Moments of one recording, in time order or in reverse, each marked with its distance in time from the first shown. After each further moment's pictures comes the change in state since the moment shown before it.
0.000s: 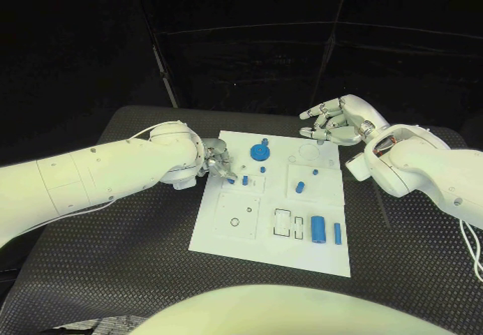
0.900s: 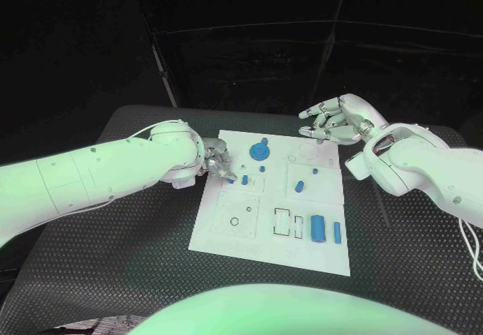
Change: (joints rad) left arm 0.001 0.004 0.002 -0.001 -0.020 0.028 -0.002; left_hand -0.012 -0.002 0.011 -0.011 -0.002 0.000 0.000 0.019 0.007 0.023 -0.005 0.035 0.041 0.004 -0.004 0.000 0.000 0.000 0.011 -0.004 0.015 0.019; right arm 0.000 0.001 0.000 -0.001 0.000 0.002 0.000; right_hand 0.000 0.000 0.003 0.003 0.000 0.000 0.000 0.000 0.000 0.000 0.000 0.000 0.000 0.000 0.000 0.000 0.001 0.000 0.000 0.000 0.000 -0.001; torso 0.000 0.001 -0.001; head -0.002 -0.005
